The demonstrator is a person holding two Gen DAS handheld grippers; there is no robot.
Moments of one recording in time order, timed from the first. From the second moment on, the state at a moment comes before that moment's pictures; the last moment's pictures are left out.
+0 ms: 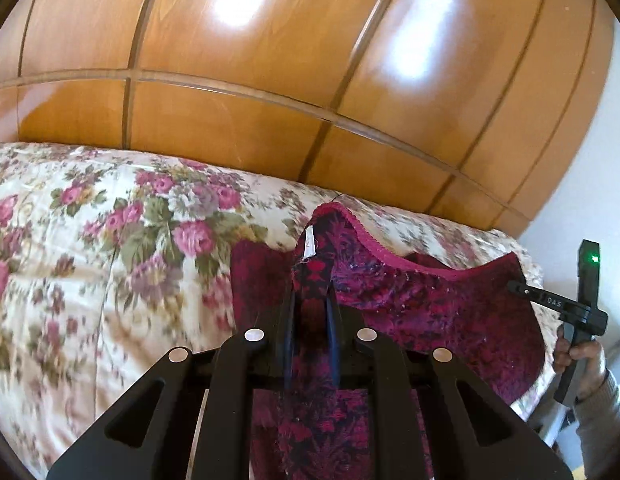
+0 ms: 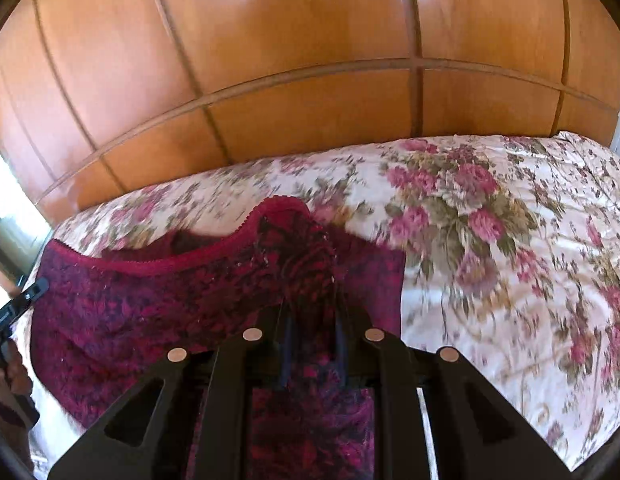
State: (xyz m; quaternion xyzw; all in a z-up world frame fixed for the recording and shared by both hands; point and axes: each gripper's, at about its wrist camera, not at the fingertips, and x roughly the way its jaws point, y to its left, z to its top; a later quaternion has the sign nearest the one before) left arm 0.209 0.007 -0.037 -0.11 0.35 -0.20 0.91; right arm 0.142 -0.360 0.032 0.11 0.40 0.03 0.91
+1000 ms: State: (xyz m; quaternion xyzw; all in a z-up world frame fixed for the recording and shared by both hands) left arm 0.274 -0.003 -0.093 -0.13 0.44 -0.13 0.88; right arm 0.226 -0.365 -0.030 0.12 0.45 -0.03 0.88
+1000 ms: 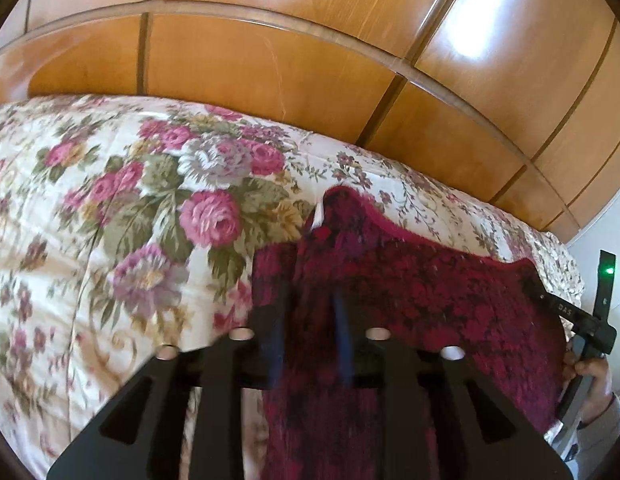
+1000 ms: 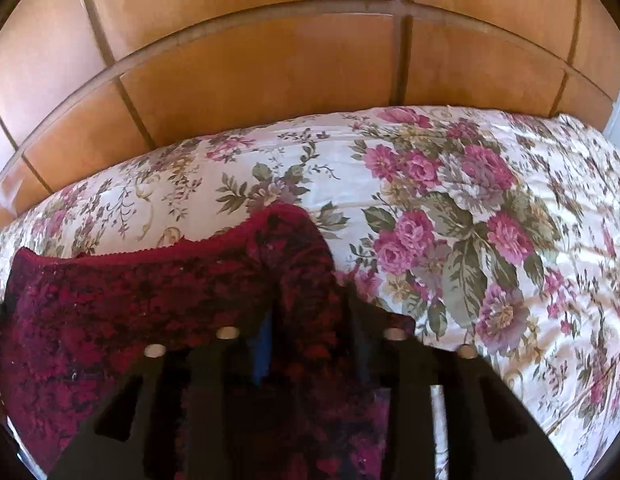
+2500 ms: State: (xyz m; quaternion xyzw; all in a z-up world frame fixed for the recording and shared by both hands) left arm 0.042 0.023 -0.077 -0.03 0.42 -0.09 0.90; right arm -0.047 -0.380 -0.036 0.16 0.50 0.05 0.85
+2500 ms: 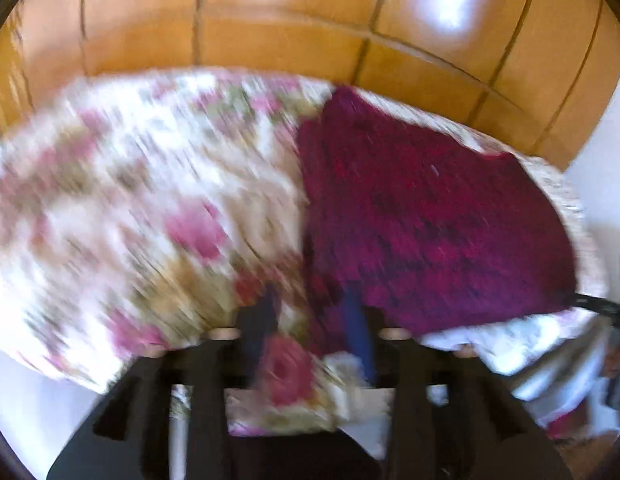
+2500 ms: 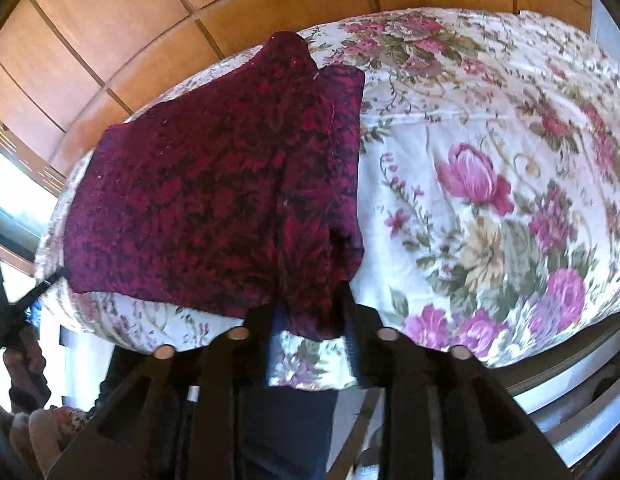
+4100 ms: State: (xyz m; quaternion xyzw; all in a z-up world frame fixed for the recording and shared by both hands) left arm 0.195 0.012 -0.070 -0.21 0.42 -0.23 0.85; right arm 0.037 -0.366 -0.019 0.17 0.43 0.00 0.89
